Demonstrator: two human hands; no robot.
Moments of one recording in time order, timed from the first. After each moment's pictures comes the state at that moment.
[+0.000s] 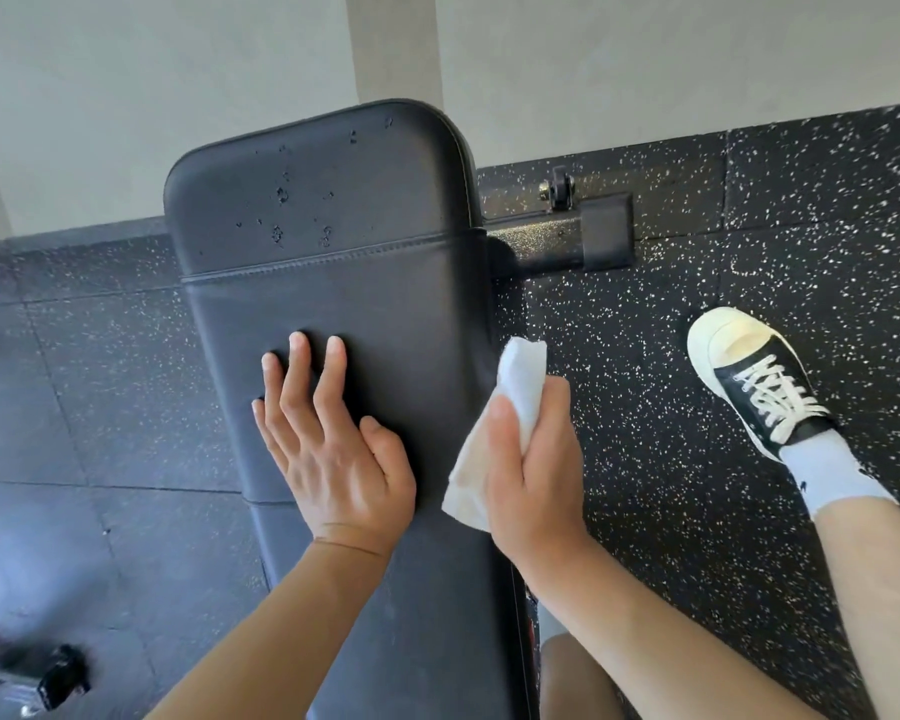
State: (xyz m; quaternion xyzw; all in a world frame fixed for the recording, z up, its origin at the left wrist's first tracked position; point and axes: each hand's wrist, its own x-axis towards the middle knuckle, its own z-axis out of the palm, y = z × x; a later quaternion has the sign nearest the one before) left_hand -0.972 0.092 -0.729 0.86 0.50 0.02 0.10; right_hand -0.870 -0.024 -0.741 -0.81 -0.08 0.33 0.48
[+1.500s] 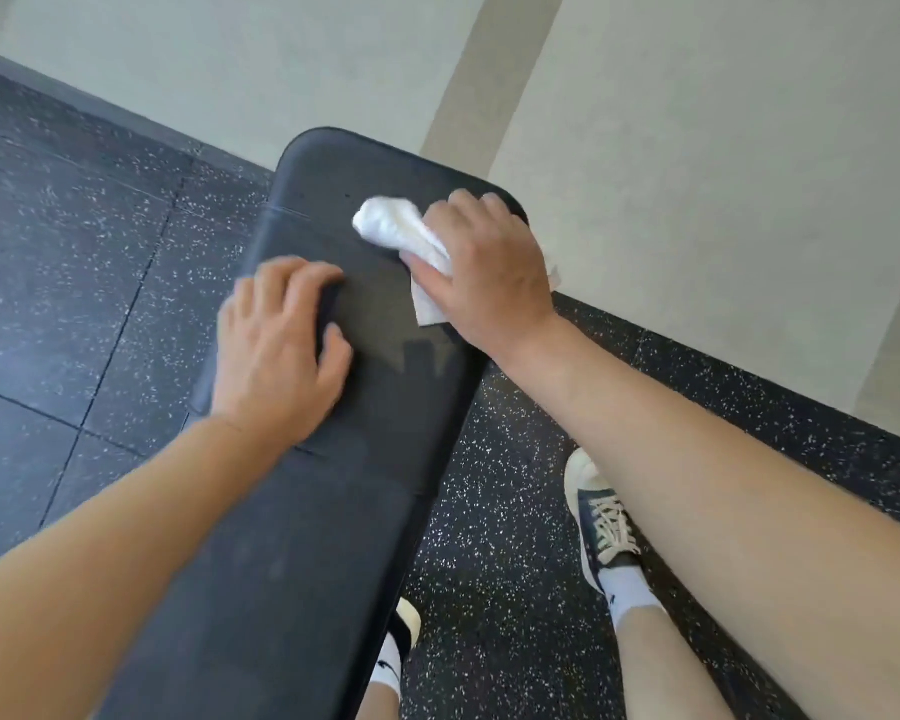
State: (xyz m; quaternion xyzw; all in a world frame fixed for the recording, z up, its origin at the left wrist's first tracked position) left_hand -0.971 0.152 -0.688 0.84 0.52 0.04 0.14; right_hand -0.740 0.134 -0.702 -0.71 -0.67 0.07 0.22
